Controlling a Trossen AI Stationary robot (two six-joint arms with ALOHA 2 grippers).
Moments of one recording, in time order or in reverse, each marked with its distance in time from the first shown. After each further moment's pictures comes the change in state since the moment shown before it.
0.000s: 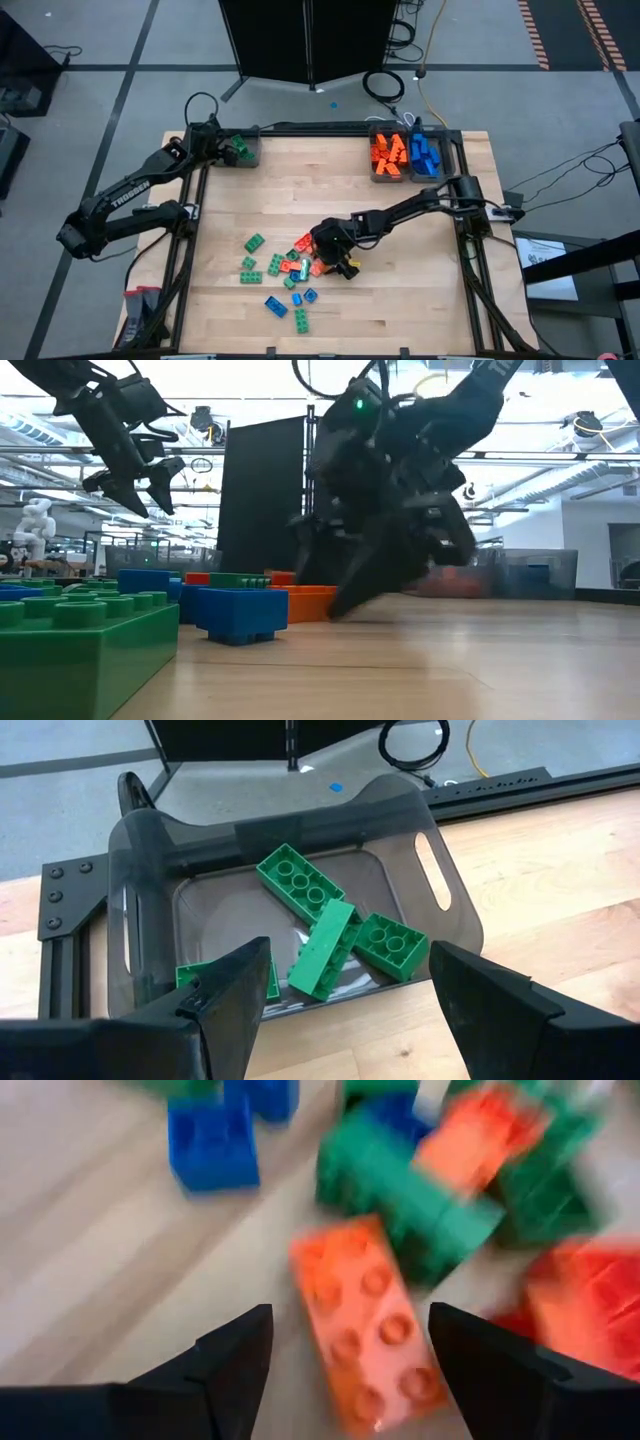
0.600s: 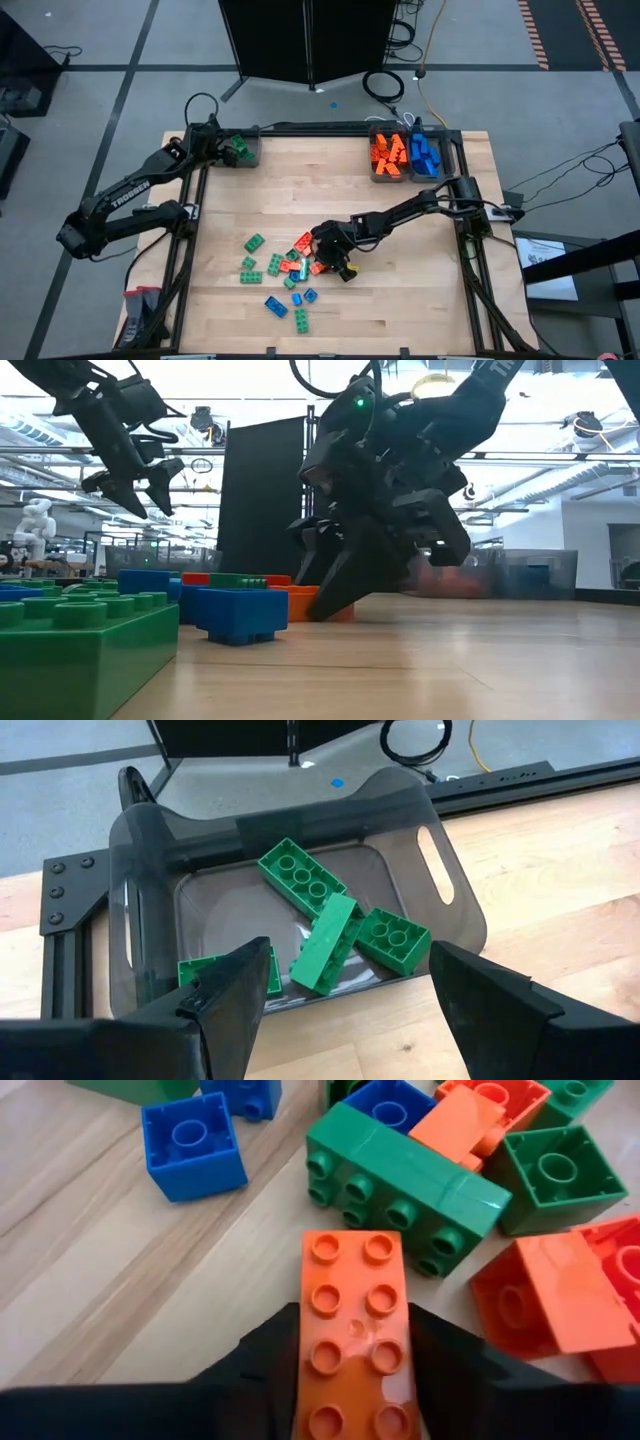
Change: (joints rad) left arm -0.001 0.000 0.000 -0.012 0.000 0.000; right arm 0.008 0.025 0.002 0.024 0.048 0.083
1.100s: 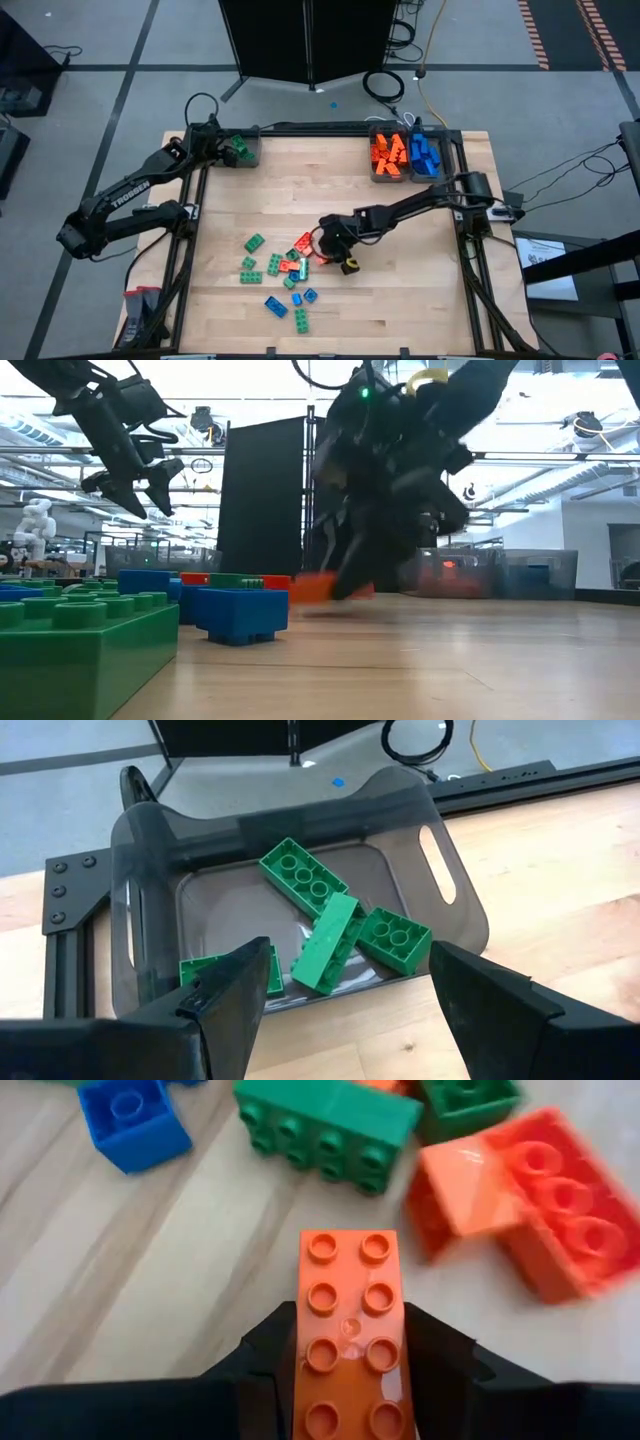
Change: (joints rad) left arm 0.000 0.000 0.000 -0.002 -0.002 0.001; right arm -0.022 -0.101 -0.003 -0.178 0.065 0.123
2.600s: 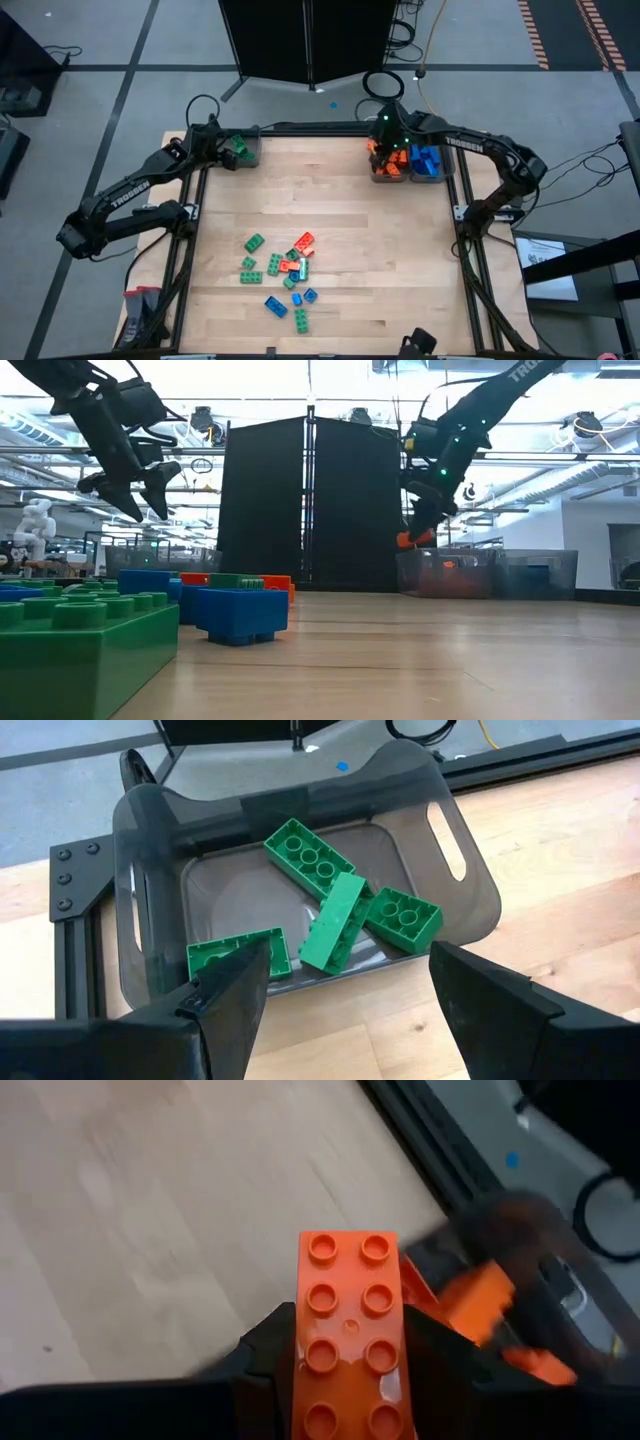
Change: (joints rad) left arm -0.001 0.001 0.000 -0.040 0.001 0.017; right arm -0.812 -0.384 0.002 -0.512 0.202 0.040
